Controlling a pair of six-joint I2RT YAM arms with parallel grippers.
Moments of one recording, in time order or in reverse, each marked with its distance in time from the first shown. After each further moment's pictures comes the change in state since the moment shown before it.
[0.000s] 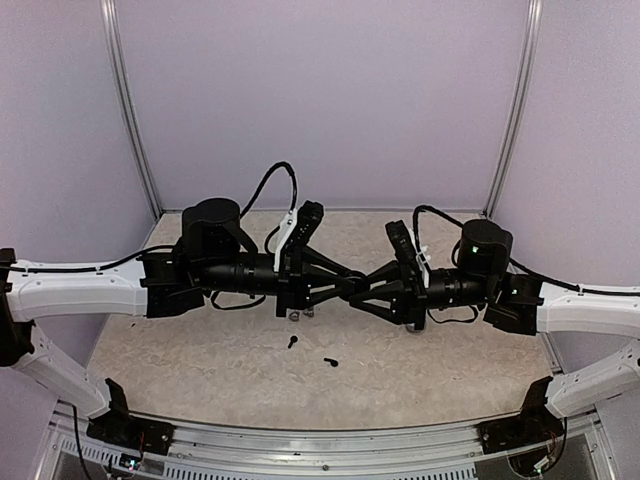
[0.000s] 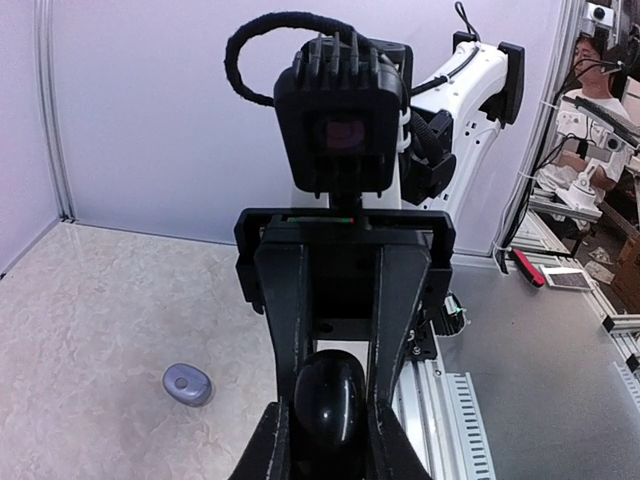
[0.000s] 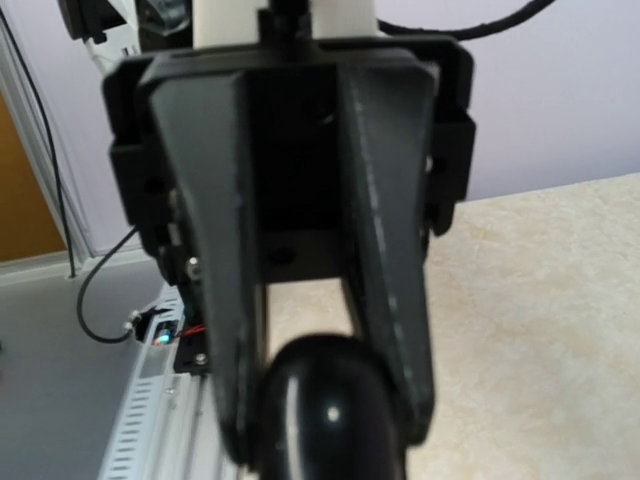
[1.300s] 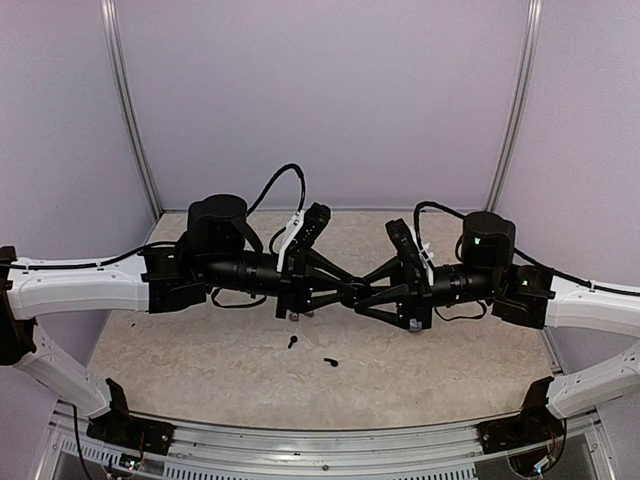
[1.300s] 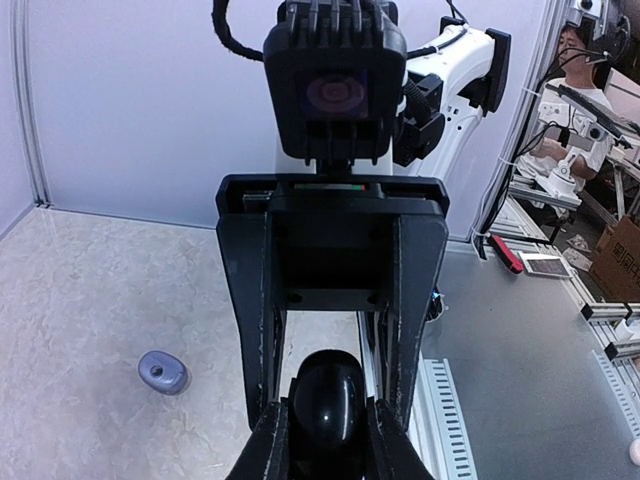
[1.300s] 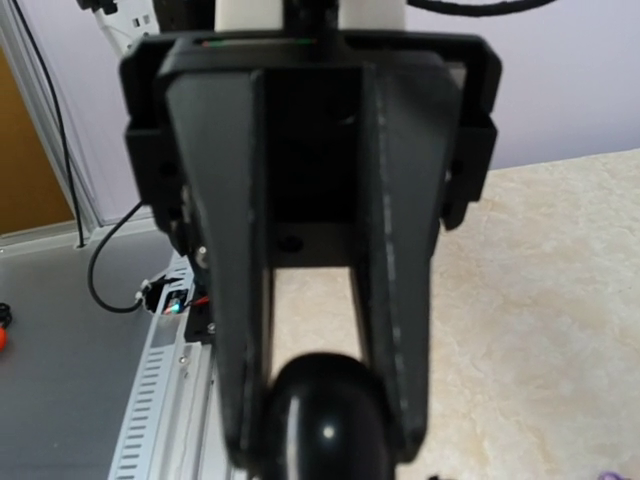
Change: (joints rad) left arm 0.000 0.017 0.048 -0.086 0.061 -0.002; right arm 0.000 -0.038 0.061 -0.183 -0.016 -0.052
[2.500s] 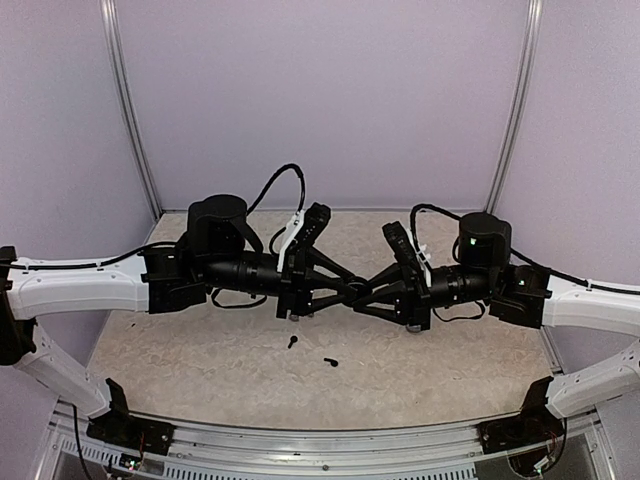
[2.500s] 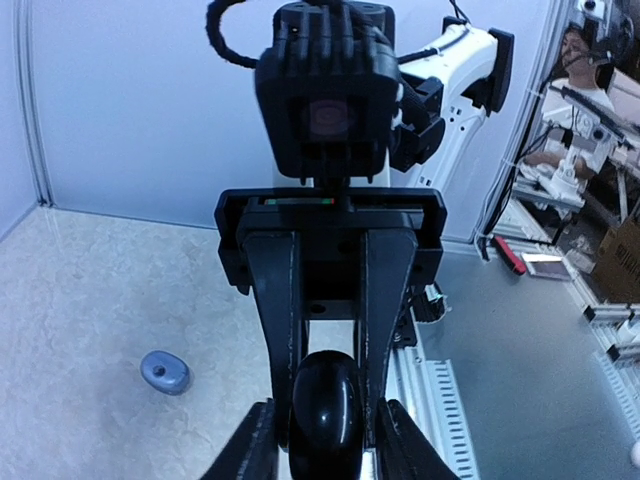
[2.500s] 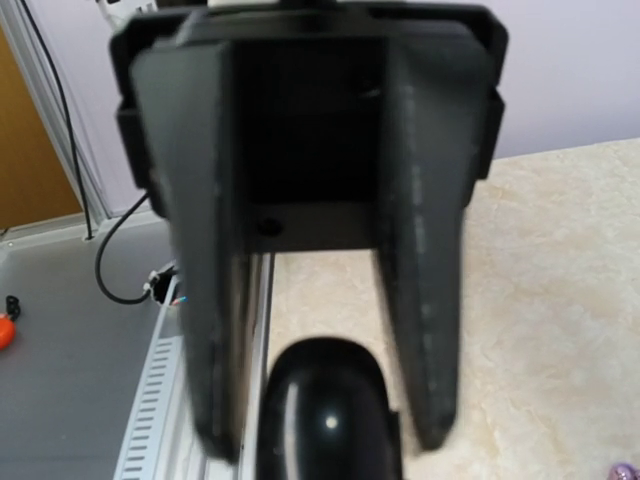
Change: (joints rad) left arm 0.000 0.000 0.000 0.003 -0.012 0.000; right arm 0.000 0.018 0.000 -0.001 -0.022 0.004
